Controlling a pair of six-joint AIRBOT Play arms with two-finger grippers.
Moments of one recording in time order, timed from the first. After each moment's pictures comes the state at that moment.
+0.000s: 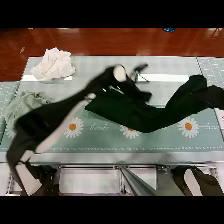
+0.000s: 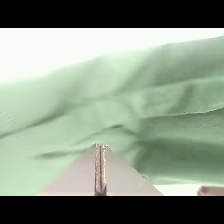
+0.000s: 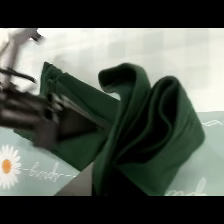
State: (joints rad) left arm -0.69 -1.89 1.86 0.96 -1.13 -1.58; right arm -0.34 -0.69 0.94 -0.83 1.33 1.37
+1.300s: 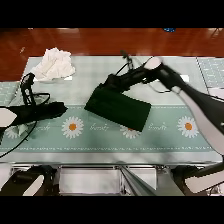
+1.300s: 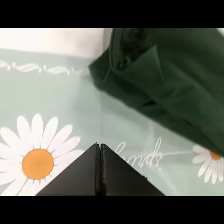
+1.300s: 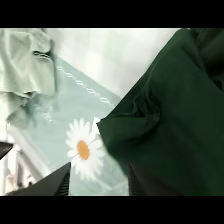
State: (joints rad) left arm -0.12 -0.74 0.63 1.13 -0.90 -1.65; right arm 0.35 -1.69 1.48 -0.57 1.11 1.35
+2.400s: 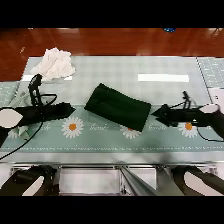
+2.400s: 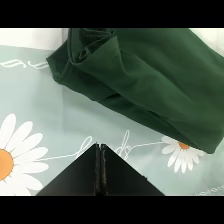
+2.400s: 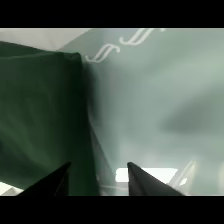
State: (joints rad) left arm -0.20 -0.76 0.62 1.04 -0.87 -1.65; right arm -0.13 -1.20 0.54 -0.63 0.92 1.36
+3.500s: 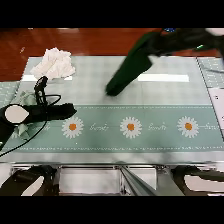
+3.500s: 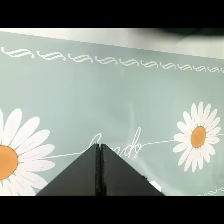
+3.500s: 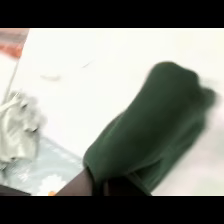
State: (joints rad) left arm -0.20 -0.84 0.62 1.04 -0.86 -1.65; right arm 0.09 -1.47 1.71 -0.82 1.19 1.46
